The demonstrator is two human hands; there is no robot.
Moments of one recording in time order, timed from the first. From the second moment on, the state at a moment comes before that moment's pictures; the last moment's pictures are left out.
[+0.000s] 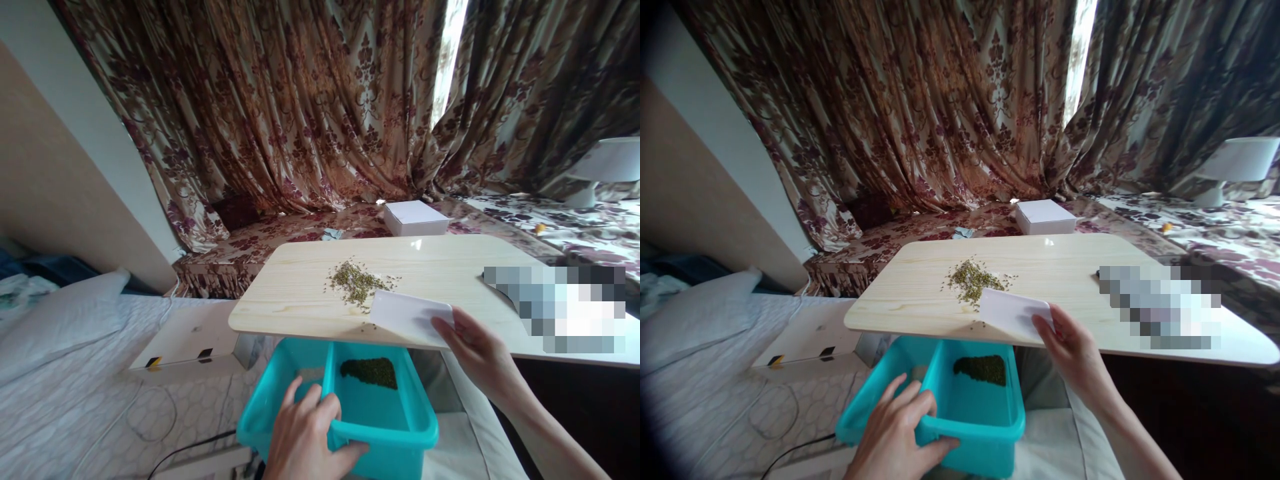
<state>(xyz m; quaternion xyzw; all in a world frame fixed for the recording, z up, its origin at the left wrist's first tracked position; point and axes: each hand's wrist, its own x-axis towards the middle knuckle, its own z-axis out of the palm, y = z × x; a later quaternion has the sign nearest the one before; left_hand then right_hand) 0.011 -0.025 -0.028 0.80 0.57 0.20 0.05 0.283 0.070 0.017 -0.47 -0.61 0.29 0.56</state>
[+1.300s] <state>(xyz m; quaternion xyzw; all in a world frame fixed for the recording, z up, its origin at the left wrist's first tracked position) 0.017 -0.024 -0.022 0.77 0.60 0.19 0.07 0.265 0.073 0.016 -0.46 -0.62 0.33 0.55</state>
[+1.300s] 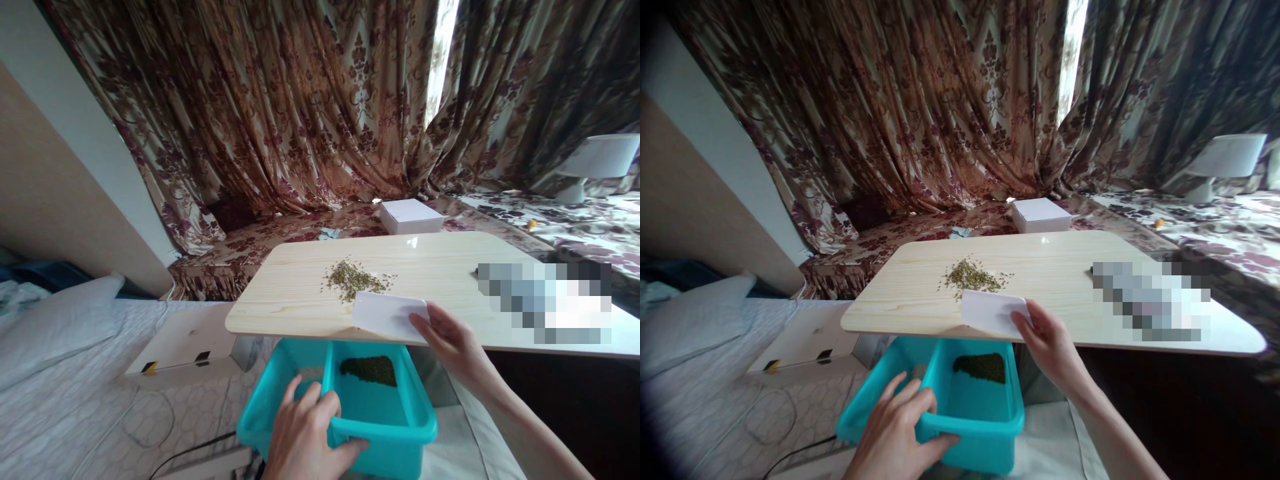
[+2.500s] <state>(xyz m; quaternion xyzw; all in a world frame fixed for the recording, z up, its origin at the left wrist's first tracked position) 0.040 -0.012 -0.040 0.80 0.56 0.21 0.06 0.283 0.093 0.004 -0.49 -0.59 0.29 0.58</state>
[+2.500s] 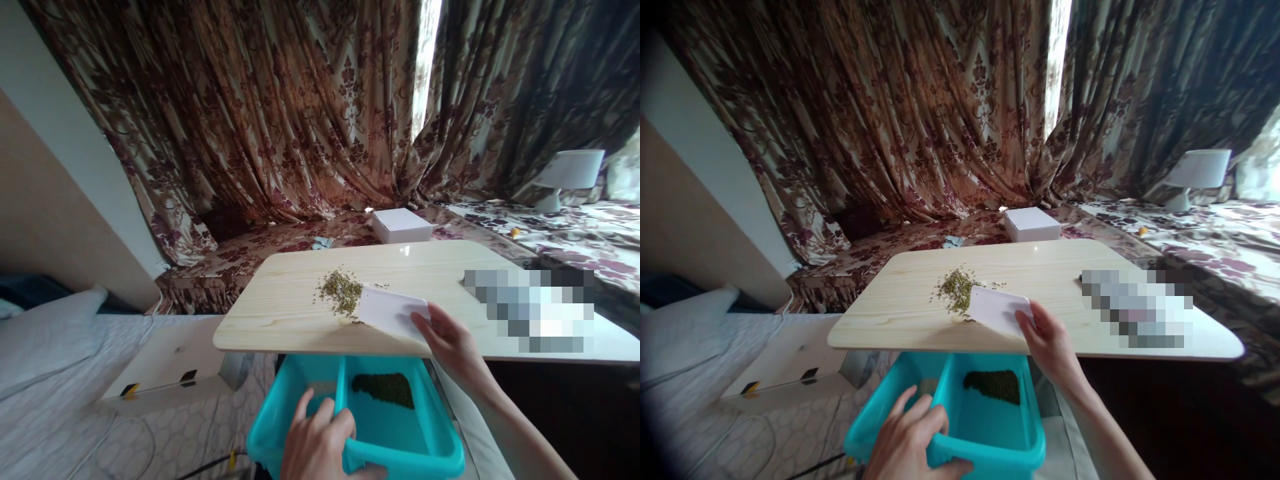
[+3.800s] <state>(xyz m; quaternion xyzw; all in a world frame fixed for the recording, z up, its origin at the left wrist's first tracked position) 0.032 -0.024 -0.020 0.76 0.61 0.23 0.08 0.285 0.070 0.018 -0.47 -0.57 0.35 0.57</state>
